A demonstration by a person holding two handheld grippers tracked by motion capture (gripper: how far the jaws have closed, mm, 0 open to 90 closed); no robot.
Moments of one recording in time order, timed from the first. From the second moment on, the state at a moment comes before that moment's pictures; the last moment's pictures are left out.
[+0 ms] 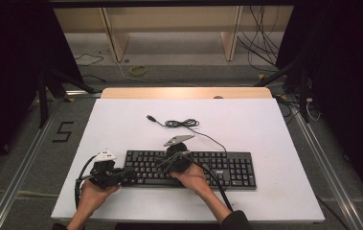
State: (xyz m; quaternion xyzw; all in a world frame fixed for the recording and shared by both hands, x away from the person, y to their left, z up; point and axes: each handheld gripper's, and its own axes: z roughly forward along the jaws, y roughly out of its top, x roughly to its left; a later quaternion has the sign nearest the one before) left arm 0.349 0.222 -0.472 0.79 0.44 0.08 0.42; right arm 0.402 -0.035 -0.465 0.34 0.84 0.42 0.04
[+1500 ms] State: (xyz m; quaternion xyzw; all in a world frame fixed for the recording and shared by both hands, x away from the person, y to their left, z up) left arm 0.365 0.206 -0.468 0.76 0.45 0.09 0.46; right arm 0.374 -0.074 -0.451 0.32 0.83 0.46 0.02
